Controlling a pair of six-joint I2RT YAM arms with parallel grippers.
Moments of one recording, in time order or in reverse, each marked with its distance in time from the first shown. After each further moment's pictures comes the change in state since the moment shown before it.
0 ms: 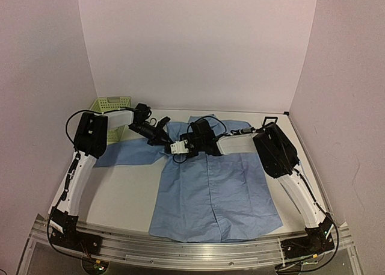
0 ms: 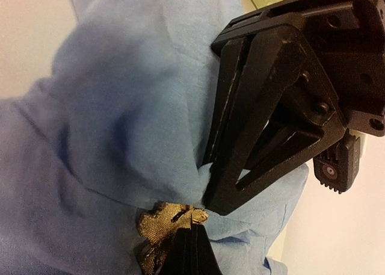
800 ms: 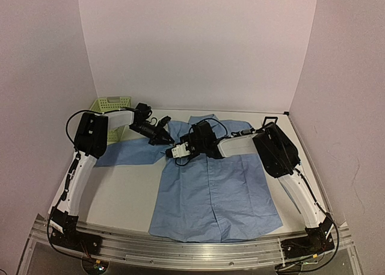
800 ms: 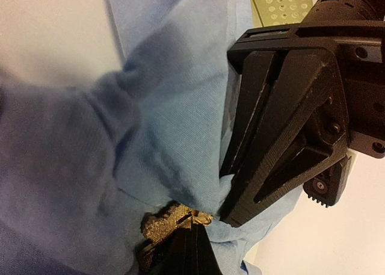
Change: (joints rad) left arm -0.005 0.000 0.000 0.027 0.054 -0.044; right arm 0.001 -0.015 -0.069 0.097 0.020 -0.150
